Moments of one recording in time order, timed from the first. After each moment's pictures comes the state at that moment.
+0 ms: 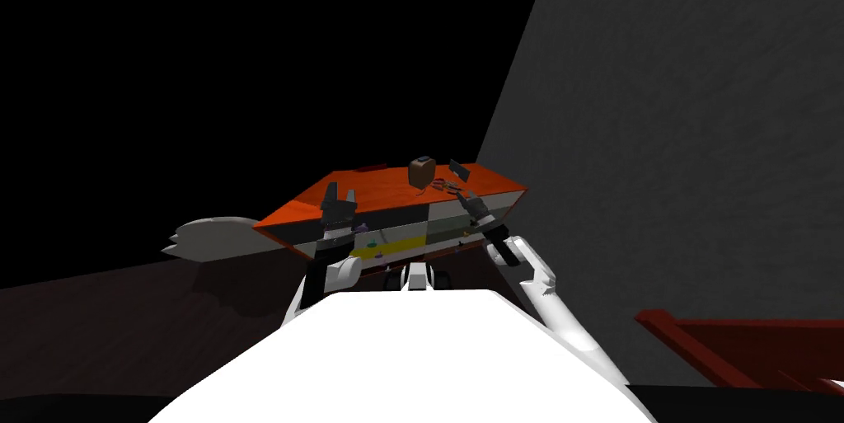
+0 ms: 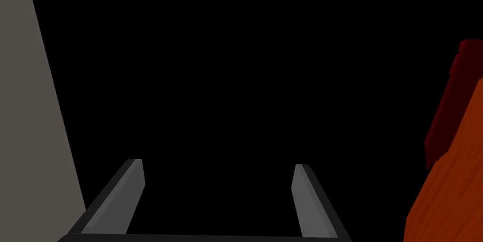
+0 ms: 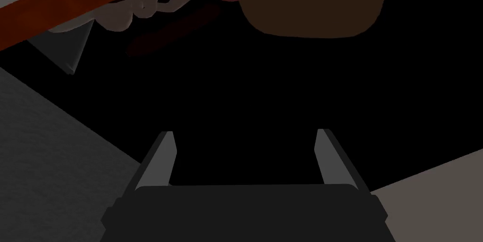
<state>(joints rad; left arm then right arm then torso) 0.45 -0.04 -0.02 -2.28 0.05 -0.41 -0.06 0.23 -0.51 0.00 -2.02 0.51 -0.27 0.21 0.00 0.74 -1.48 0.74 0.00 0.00</state>
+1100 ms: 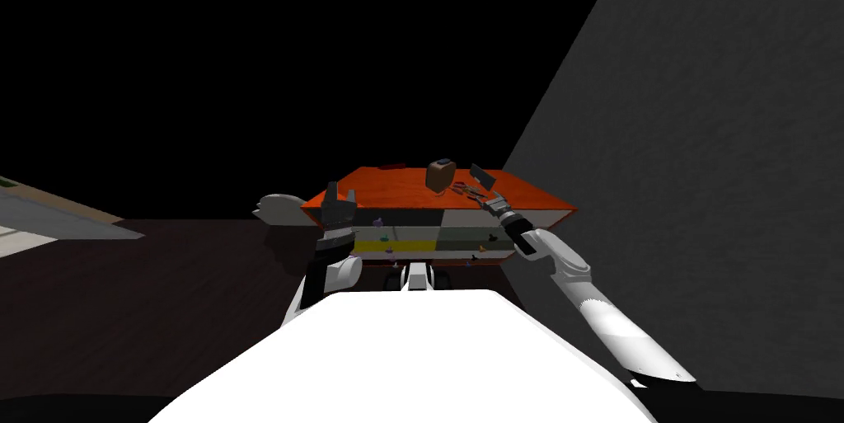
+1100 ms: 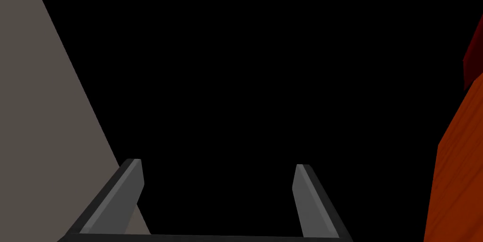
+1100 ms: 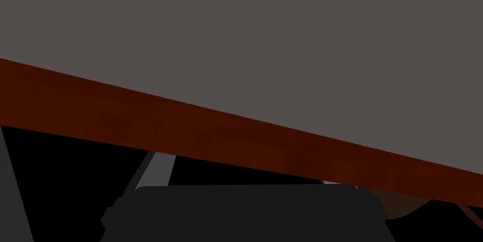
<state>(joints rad) 0.45 -0.04 -0.02 -2.28 0.05 -0.41 -0.06 0.20 -0.77 -0.12 -1.78 0.76 -0.14 0.41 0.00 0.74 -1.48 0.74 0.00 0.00</state>
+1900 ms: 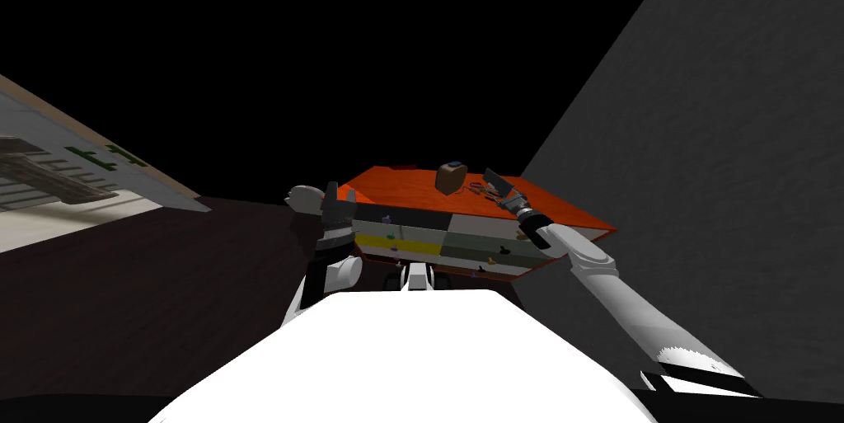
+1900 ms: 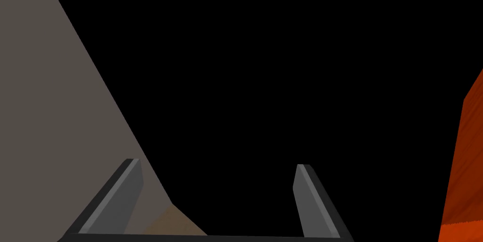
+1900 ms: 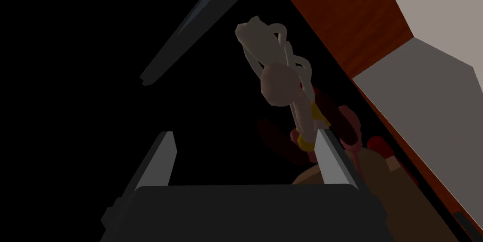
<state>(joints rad) 0.45 -0.04 -0.02 -2.28 0.05 -0.41 -0.06 0.17 -0.91 -0.17 -1.61 0.91 -0.05 0.56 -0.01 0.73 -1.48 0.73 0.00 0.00</state>
